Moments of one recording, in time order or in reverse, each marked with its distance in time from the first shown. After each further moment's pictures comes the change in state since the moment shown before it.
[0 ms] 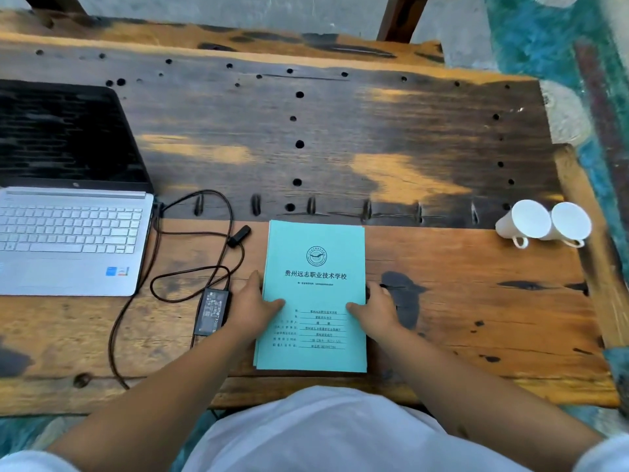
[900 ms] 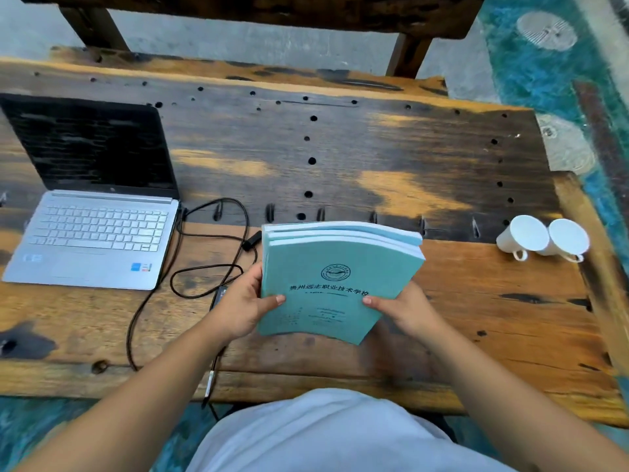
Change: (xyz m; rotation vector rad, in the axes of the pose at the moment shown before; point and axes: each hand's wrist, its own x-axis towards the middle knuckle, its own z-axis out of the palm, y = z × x) left_hand -0.073 0.037 -0.053 -0.449 -0.209 0.320; right_hand -0.040 -0.005 -0.064 0.547 -0.236 -0.453
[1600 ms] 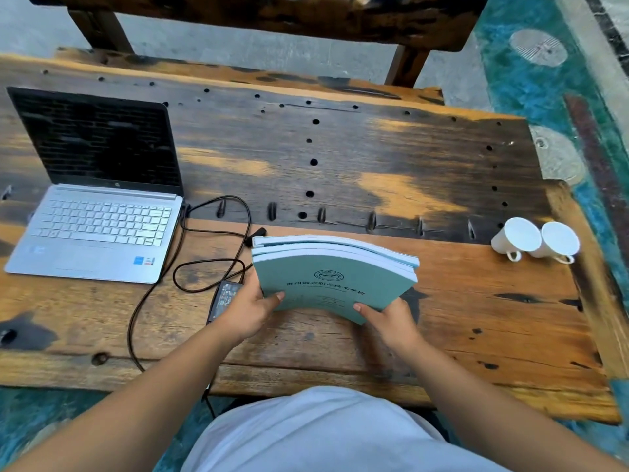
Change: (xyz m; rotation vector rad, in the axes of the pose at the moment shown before) left_hand 0.000 -0.038 -0.001 0.170 0.051 0.045; right_hand -0.018 0.034 0.030 -0.272 0.170 -0.023
